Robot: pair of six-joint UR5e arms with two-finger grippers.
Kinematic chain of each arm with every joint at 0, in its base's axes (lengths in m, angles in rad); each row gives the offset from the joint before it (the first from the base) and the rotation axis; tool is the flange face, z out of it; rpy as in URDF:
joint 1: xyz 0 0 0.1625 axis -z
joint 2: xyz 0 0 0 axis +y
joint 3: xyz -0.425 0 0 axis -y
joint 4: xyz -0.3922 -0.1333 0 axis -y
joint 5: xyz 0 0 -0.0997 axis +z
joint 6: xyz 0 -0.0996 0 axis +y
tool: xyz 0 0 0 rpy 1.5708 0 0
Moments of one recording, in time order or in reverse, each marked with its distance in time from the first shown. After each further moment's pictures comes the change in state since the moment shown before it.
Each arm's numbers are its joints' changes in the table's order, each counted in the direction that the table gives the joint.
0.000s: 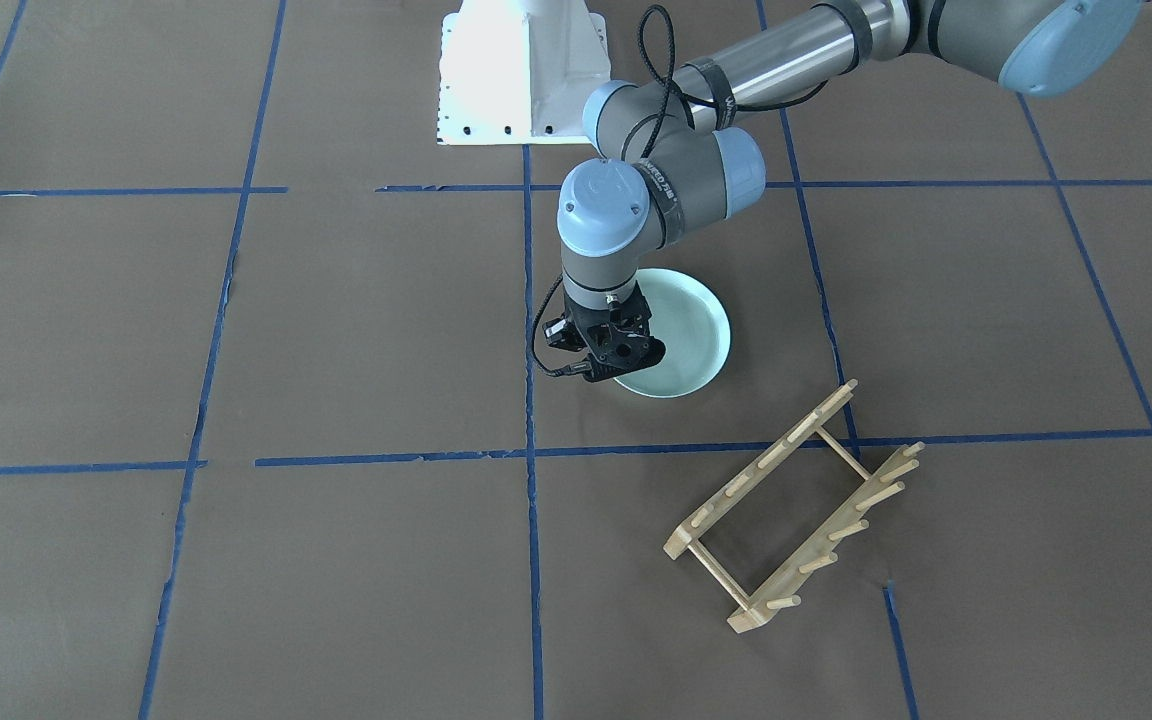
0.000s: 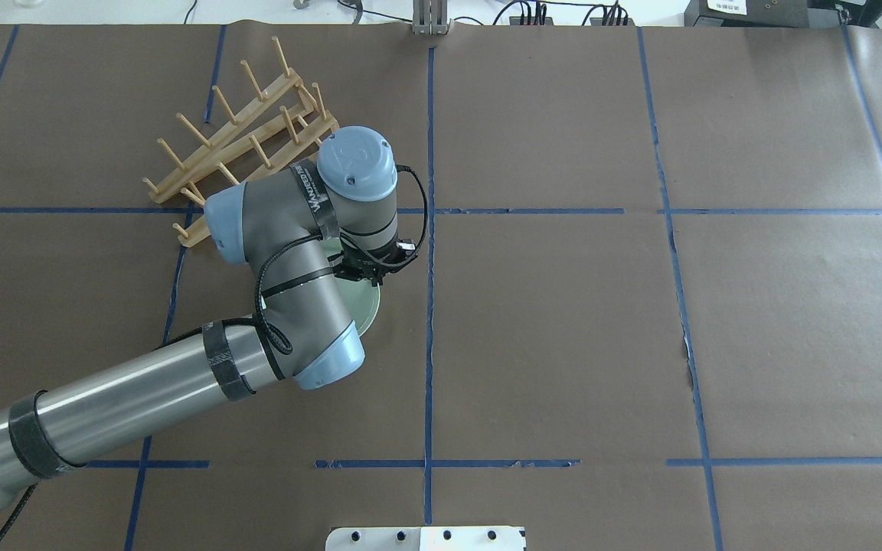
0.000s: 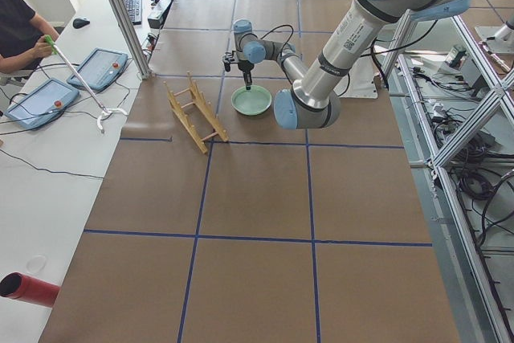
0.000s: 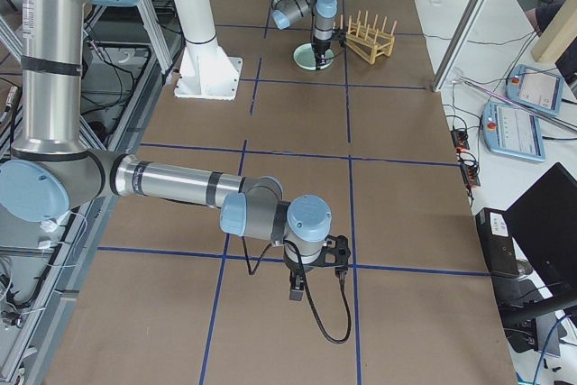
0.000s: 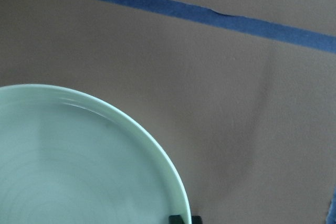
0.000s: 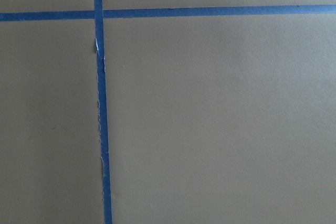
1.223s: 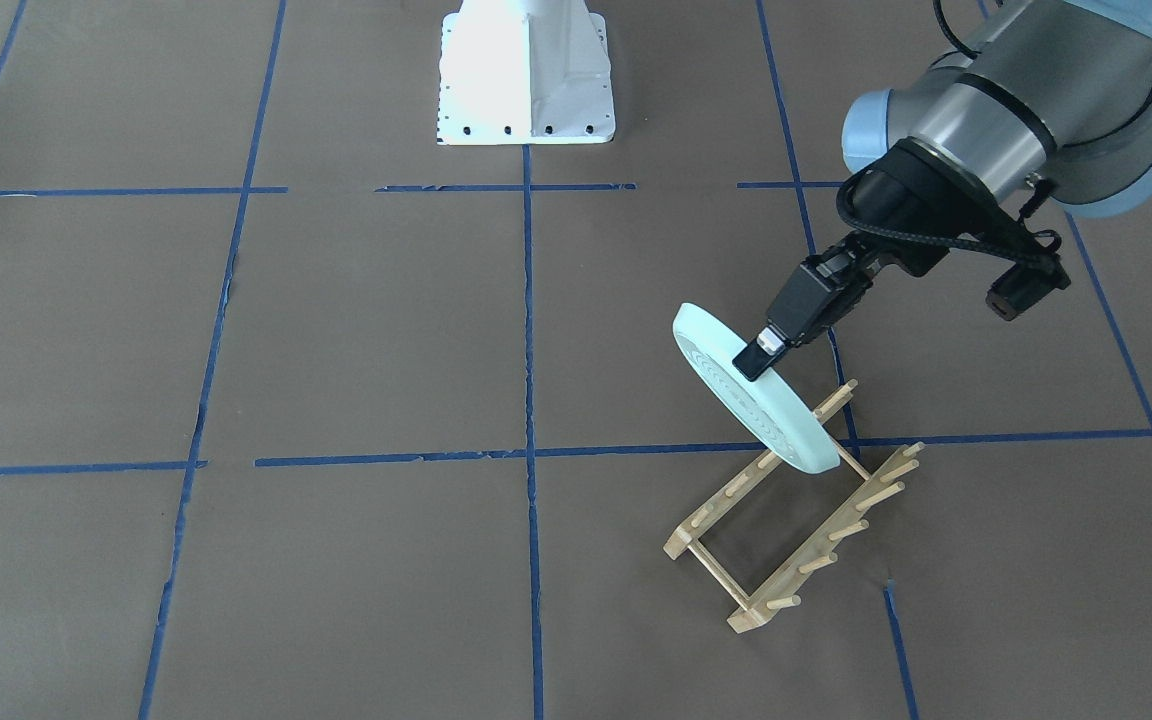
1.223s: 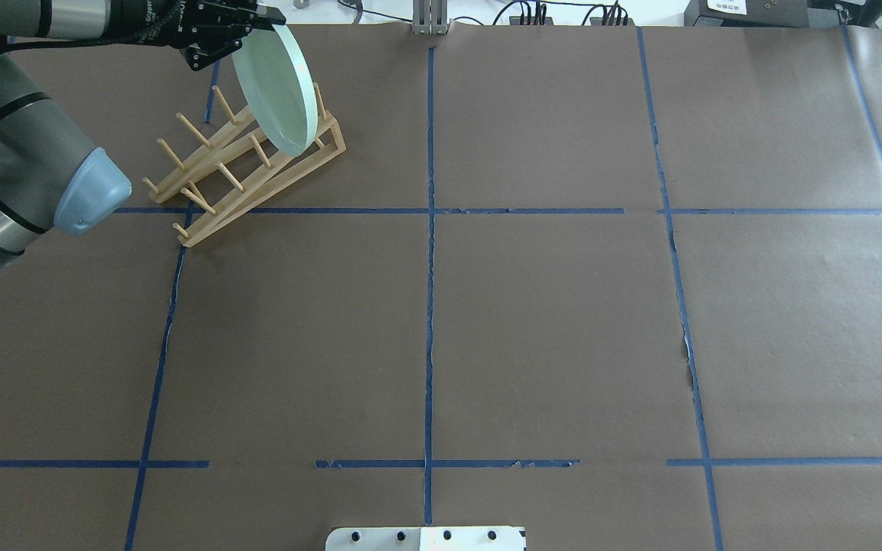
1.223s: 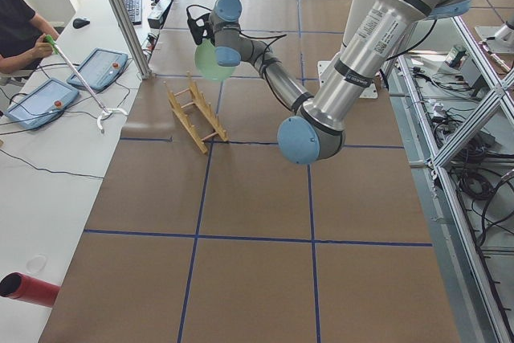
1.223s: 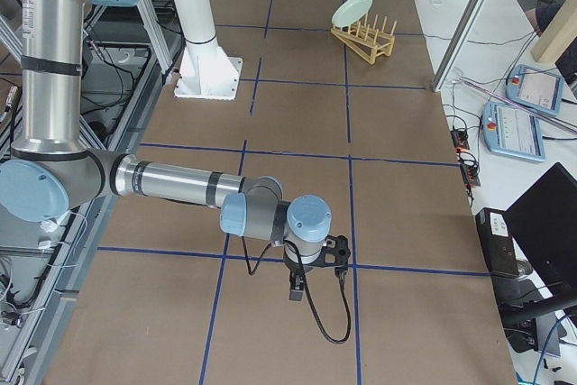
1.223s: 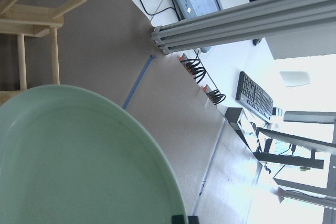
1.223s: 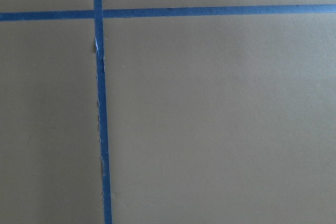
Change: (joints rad) left arm 0.431 -0.279 -0.214 -1.044 0.070 0.593; right arm 0.000 0.000 -0.001 0.000 0.000 0.000
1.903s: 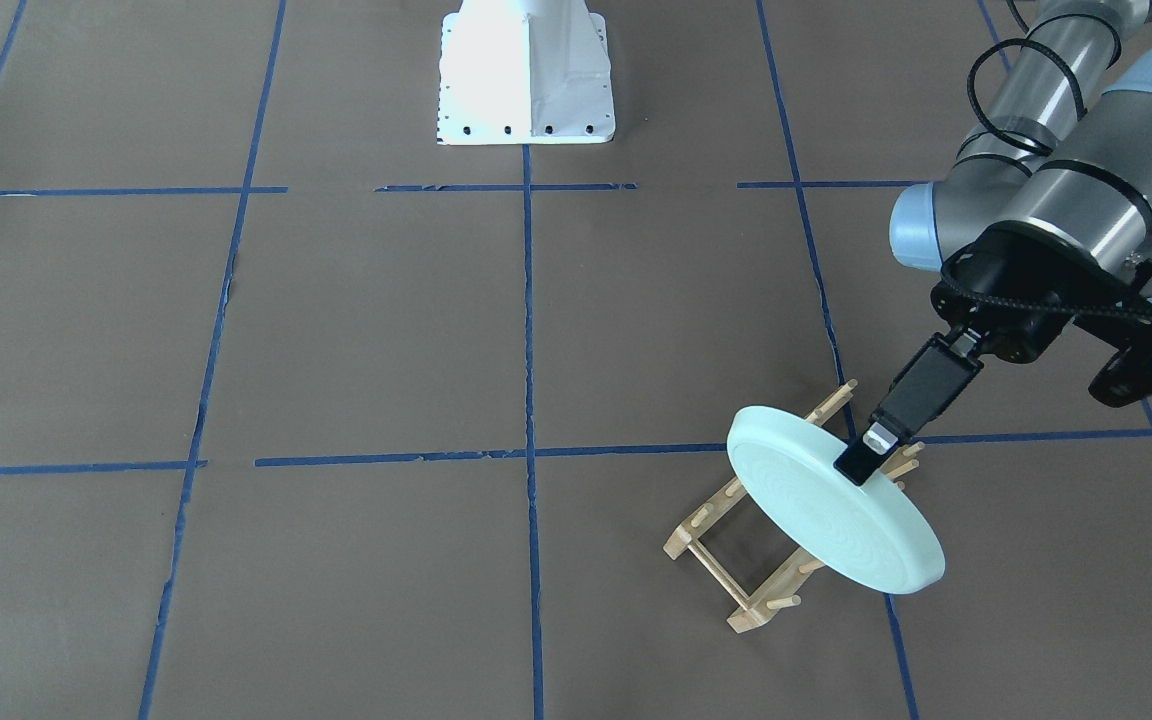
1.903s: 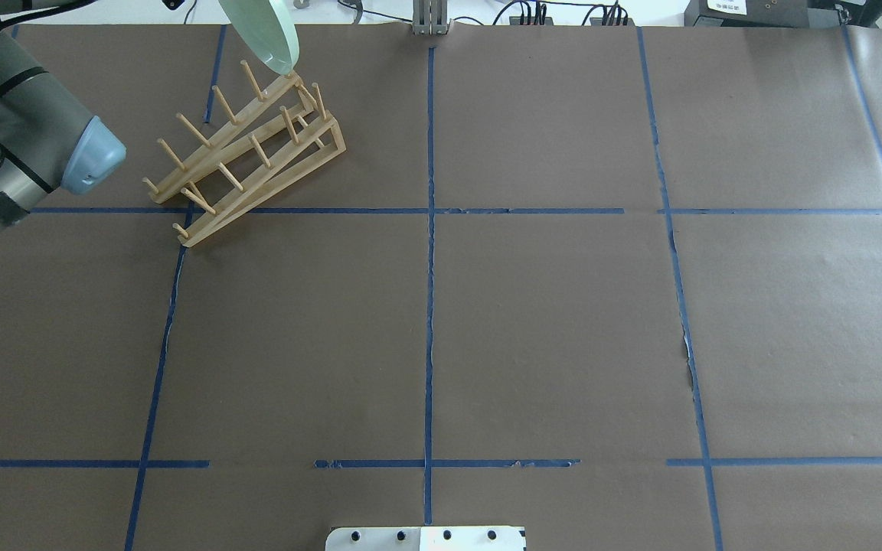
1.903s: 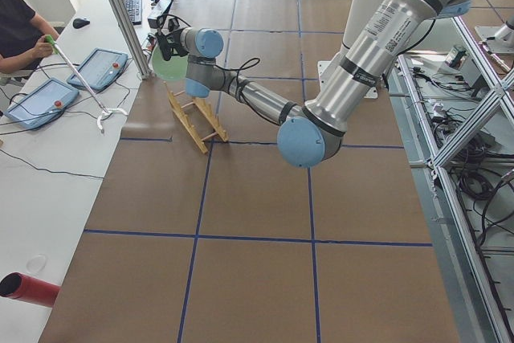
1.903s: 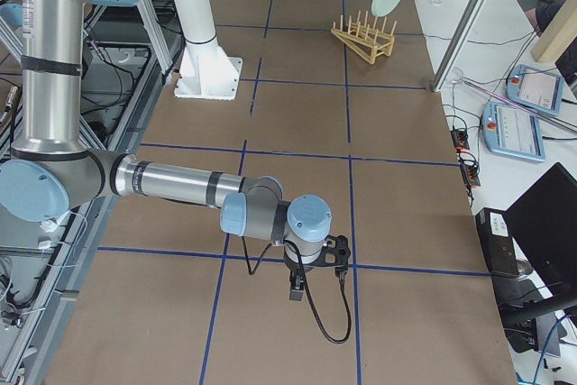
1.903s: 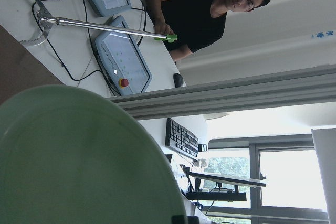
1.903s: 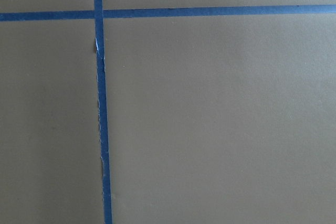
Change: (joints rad) left arm 0.041 0.059 0.242 -0.306 -0.166 0.077; right arm 0.000 0.000 0.001 0.000 0.000 0.000
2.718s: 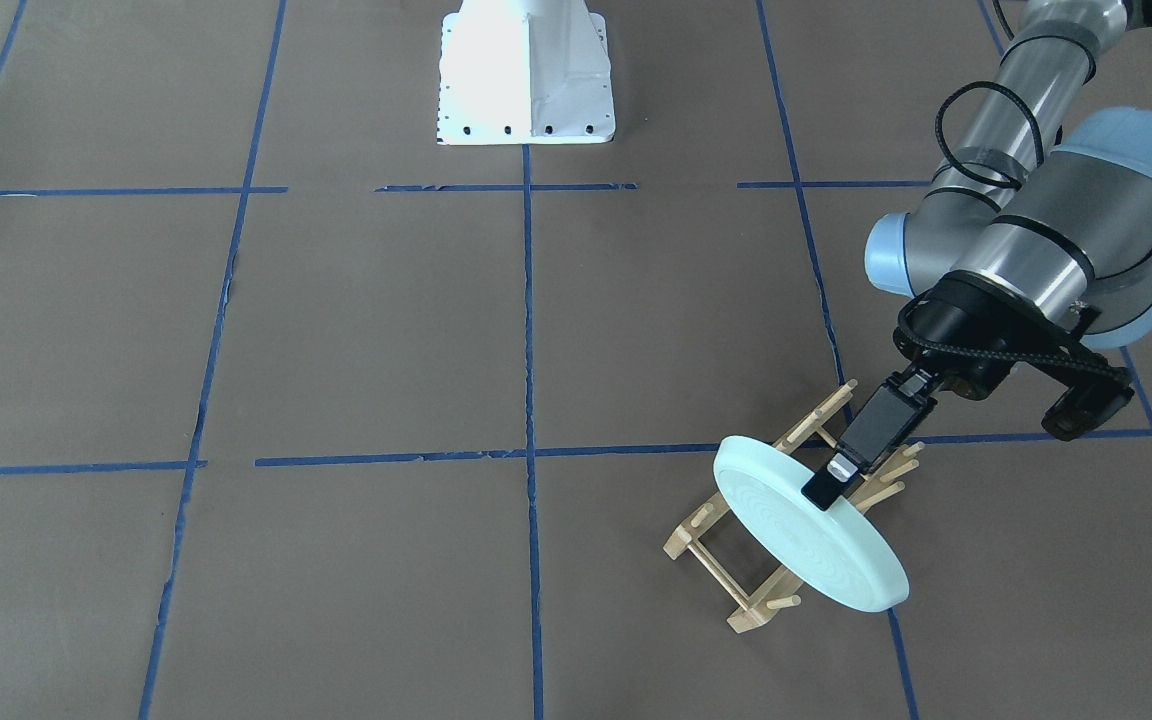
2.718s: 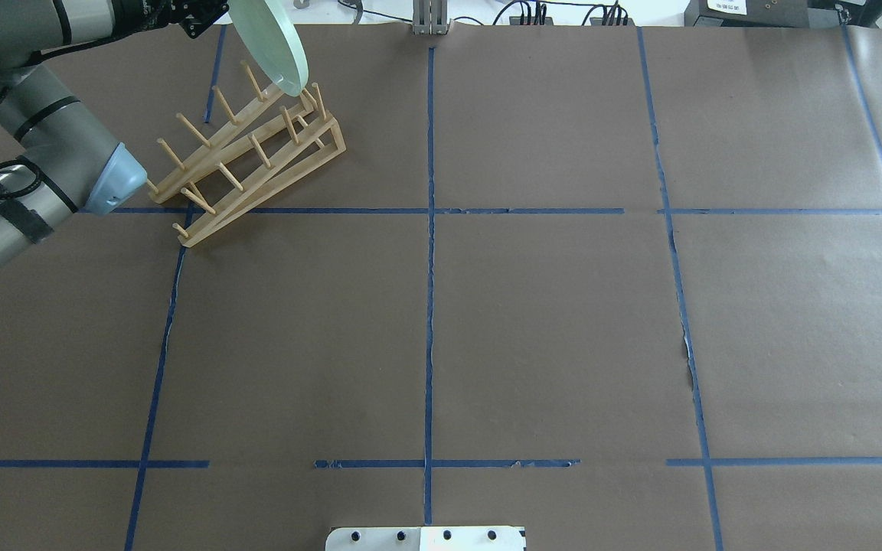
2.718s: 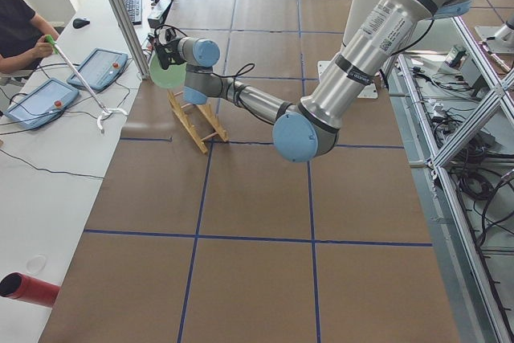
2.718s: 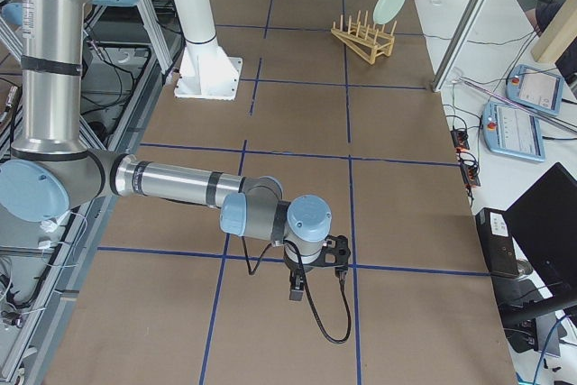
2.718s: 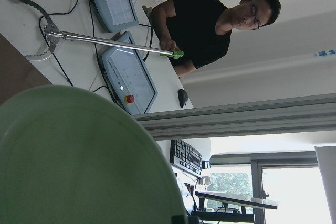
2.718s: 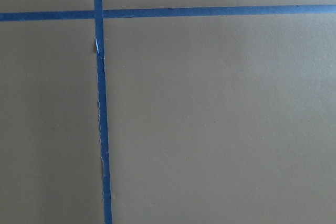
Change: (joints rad) left arm -0.050 -0.003 0.067 -0.066 -0.013 -0.112; right arm 0.000 0.000 -0.001 0.000 0.000 0.000
